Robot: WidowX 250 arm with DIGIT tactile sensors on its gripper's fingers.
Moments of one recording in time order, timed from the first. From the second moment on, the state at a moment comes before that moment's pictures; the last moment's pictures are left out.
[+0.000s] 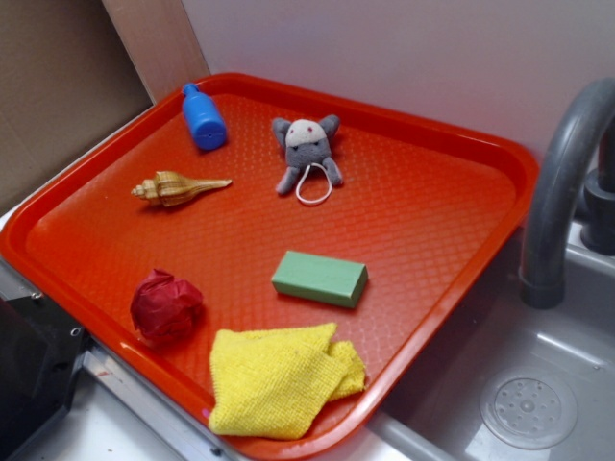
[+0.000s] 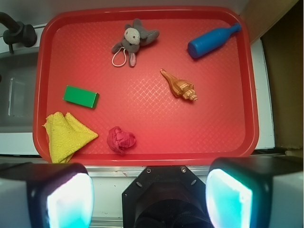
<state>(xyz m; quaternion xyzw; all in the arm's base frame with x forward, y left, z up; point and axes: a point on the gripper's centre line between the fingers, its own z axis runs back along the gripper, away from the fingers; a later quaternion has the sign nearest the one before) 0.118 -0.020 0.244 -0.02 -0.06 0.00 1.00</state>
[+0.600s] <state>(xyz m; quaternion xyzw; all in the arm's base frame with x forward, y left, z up) 0.145 -0.019 0.225 -0.01 -0.08 0.11 0.99</state>
